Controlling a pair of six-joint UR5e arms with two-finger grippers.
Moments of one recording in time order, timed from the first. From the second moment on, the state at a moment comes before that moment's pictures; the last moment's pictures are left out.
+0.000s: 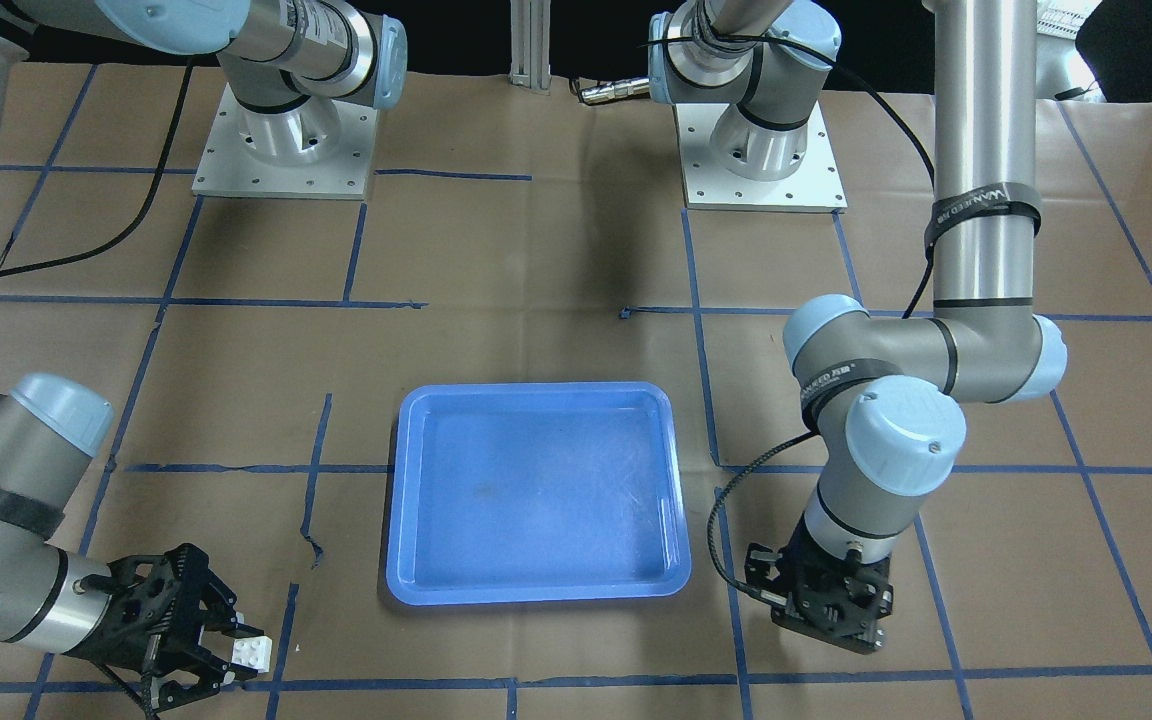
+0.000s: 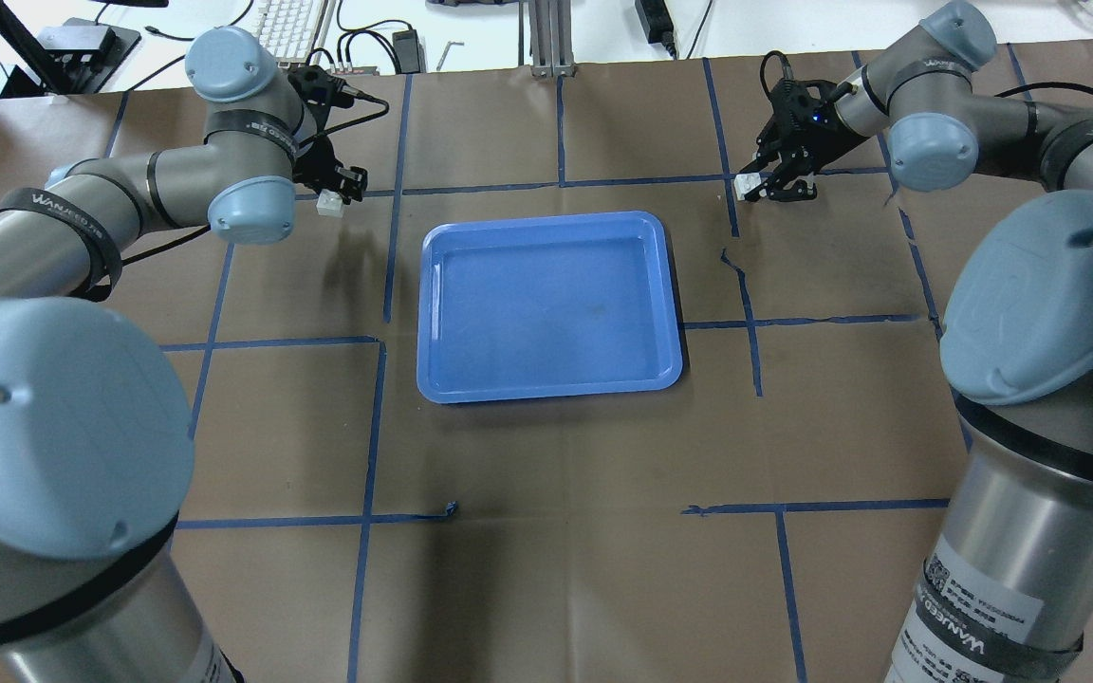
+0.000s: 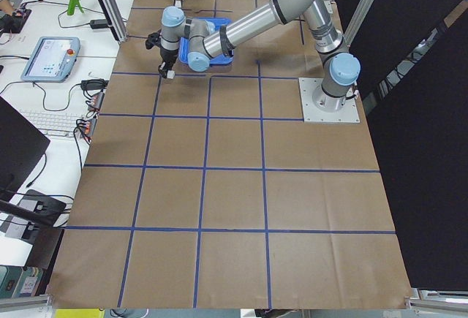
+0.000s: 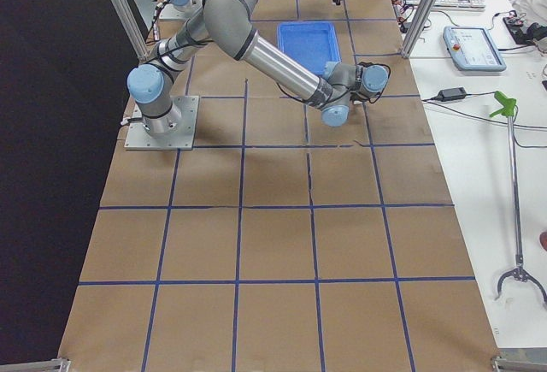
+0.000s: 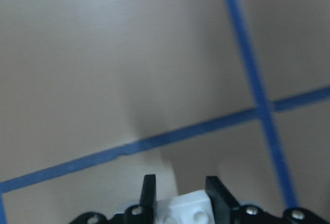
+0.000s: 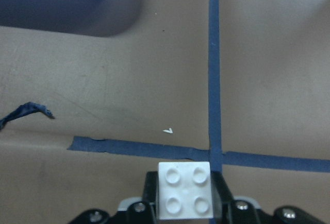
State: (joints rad) left arm -1.57 -2.14 -1.57 -0.74 1.58 0.49; right arm 1.34 -0.81 1.36 -2.12 -1.04 -1.90
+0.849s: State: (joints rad) left arm -1.84 -2.08 -1.68 -0.79 1.57 1.29; right arm 1.35 -1.03 1.48 -2.10 -1.09 -1.66
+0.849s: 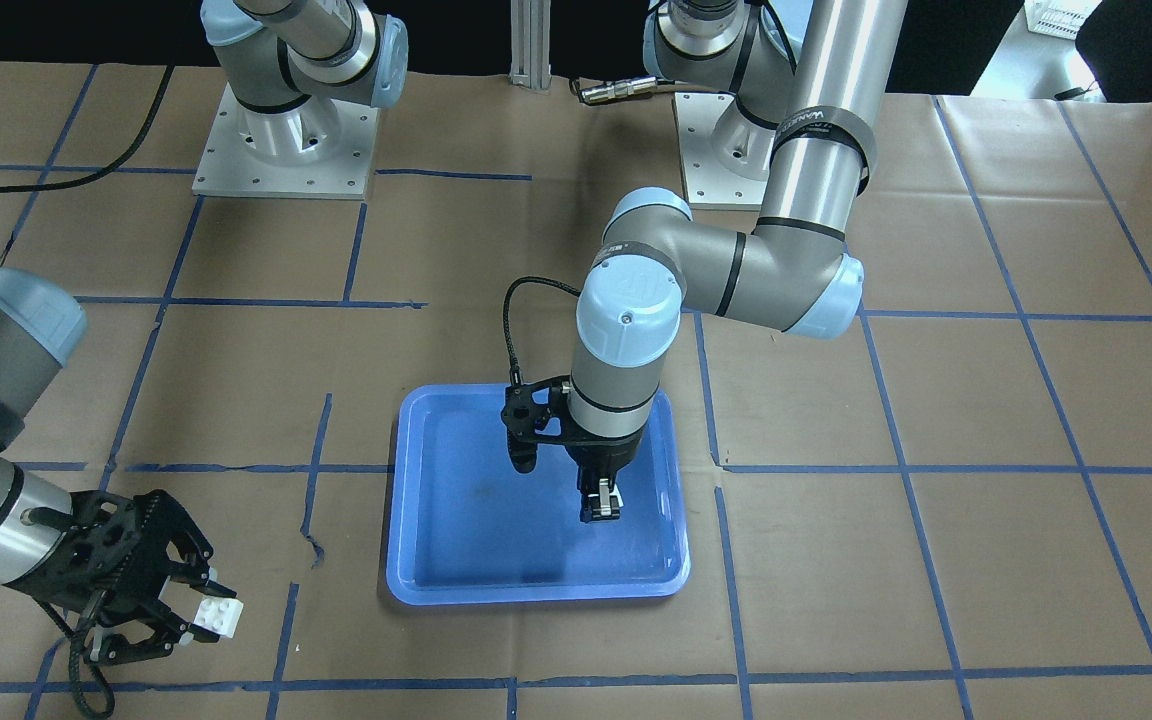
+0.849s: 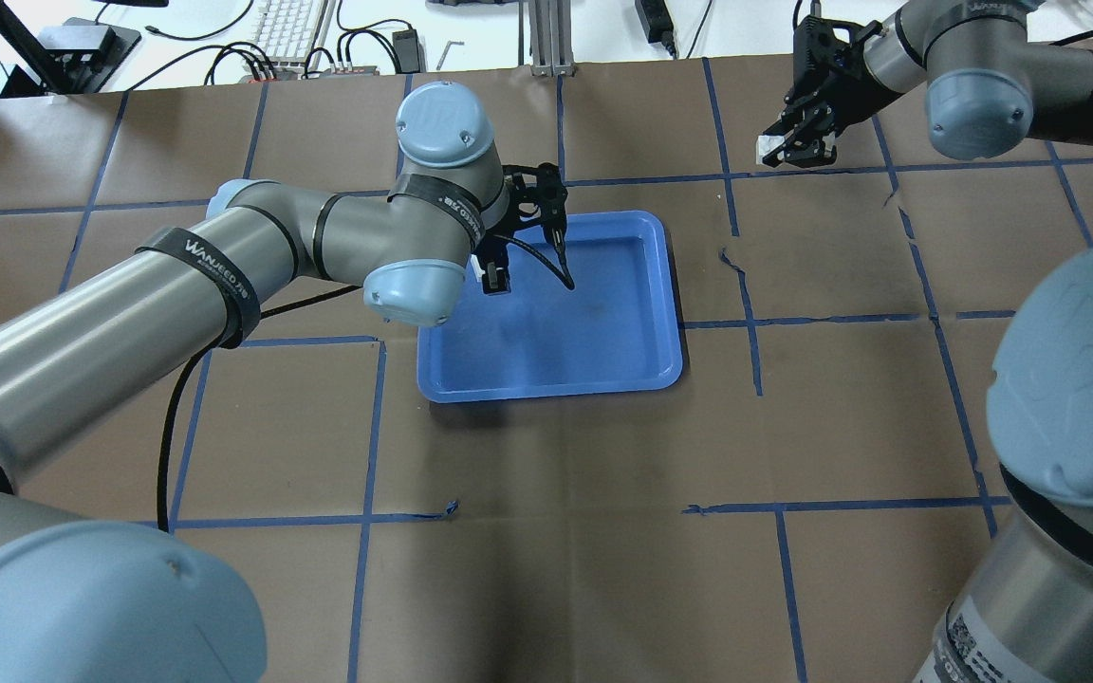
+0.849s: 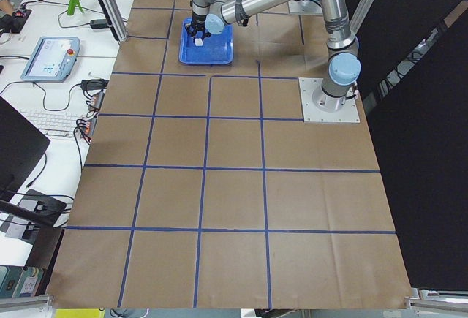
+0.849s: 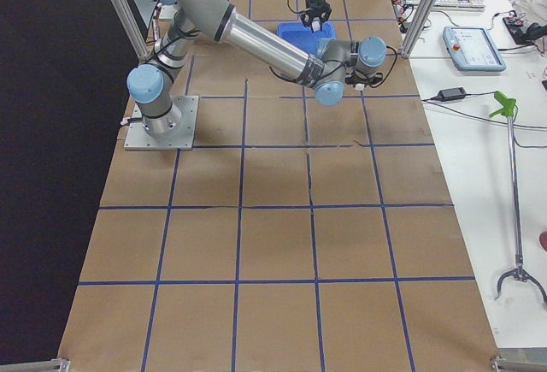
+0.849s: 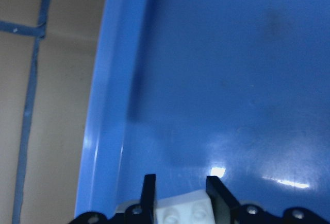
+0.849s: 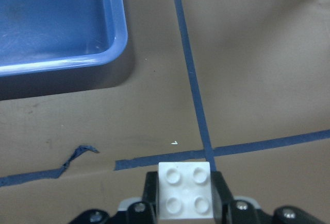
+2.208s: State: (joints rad) left arm -1.88 -2.11 -1.76 -0.79 1.41 1.37; right arm 1.50 -1.28 1.93 -2.38 -1.08 -1.59
